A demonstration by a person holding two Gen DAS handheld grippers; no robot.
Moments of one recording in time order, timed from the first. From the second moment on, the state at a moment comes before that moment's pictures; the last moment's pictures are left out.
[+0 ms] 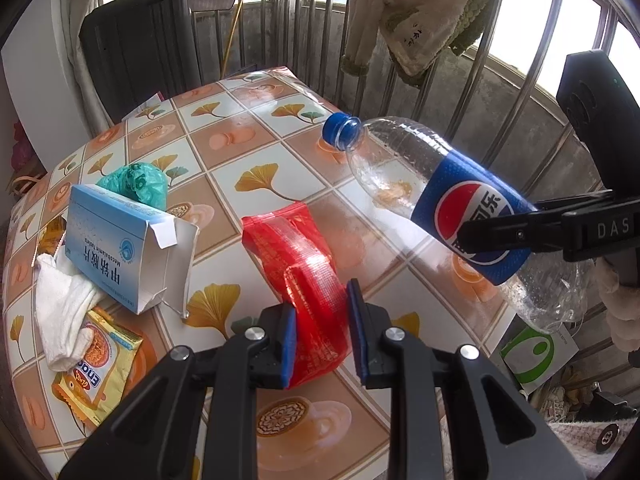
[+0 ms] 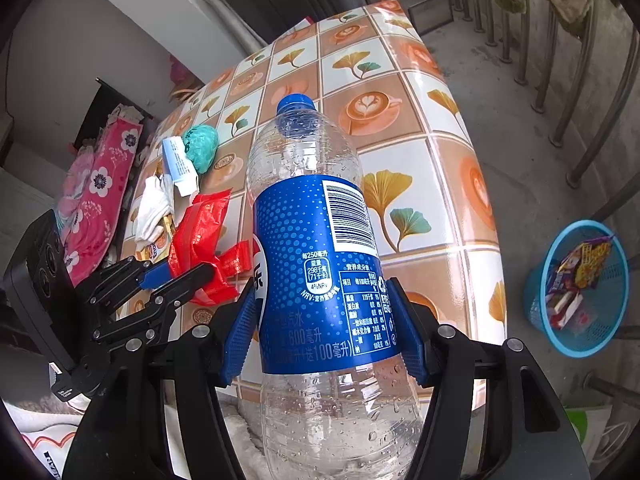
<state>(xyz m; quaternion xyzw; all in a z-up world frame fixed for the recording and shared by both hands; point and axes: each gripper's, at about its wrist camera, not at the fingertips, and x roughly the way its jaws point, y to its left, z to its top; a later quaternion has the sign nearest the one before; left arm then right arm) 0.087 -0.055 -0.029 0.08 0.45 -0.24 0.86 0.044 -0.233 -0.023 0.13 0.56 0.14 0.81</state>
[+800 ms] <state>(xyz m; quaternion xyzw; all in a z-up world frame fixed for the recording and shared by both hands) 0.131 -0.196 0.030 0.08 0.43 -0.40 0.81 -0.007 -0.379 0.026 0.21 0.48 -0.01 0.85</state>
